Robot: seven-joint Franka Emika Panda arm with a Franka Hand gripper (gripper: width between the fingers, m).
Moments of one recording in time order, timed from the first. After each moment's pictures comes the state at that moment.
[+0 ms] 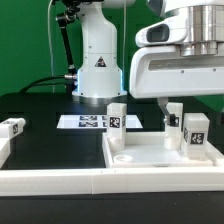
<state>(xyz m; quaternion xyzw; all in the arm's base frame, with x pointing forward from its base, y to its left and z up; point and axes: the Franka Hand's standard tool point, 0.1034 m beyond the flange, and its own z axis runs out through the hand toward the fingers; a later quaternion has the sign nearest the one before) 0.627 0.110 0.087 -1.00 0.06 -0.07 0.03</state>
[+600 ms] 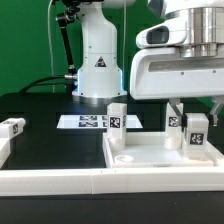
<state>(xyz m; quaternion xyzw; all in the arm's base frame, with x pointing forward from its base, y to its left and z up) 0.626 0.108 0.086 -0.99 0.08 -0.06 0.03</state>
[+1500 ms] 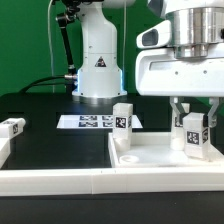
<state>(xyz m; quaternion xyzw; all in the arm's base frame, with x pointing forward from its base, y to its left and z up) 0.623 0.109 0.086 -0.90 0.42 -0.05 0.05</state>
